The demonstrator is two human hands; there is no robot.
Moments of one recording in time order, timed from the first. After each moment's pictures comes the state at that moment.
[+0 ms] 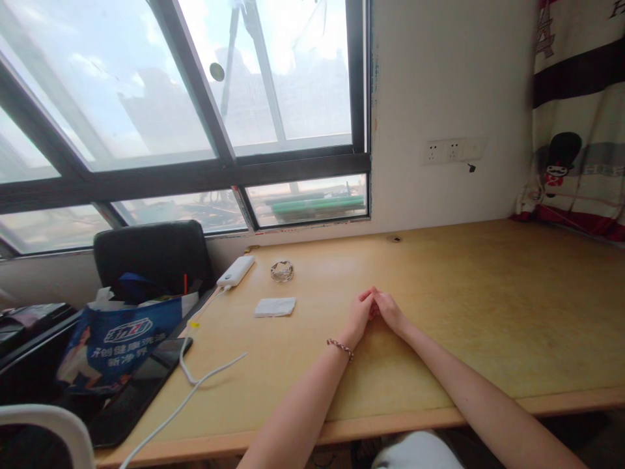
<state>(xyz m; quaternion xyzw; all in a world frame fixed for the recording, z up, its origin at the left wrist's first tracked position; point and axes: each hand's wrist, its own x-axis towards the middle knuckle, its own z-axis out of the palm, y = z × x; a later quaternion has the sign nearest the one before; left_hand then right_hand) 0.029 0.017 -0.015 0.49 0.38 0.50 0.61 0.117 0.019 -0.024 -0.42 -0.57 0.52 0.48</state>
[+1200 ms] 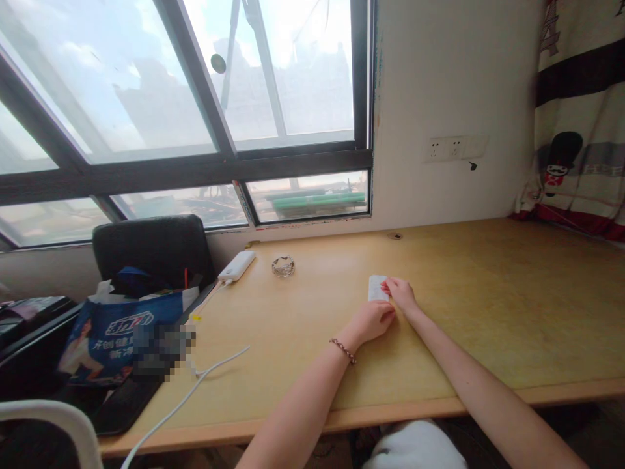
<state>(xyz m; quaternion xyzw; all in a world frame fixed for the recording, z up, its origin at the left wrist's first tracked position) 0.021 -0.003 -0.012 0.90 0.32 0.26 0.17 0.155 0.053 -0.038 -0.58 -0.47 0.37 0.56</state>
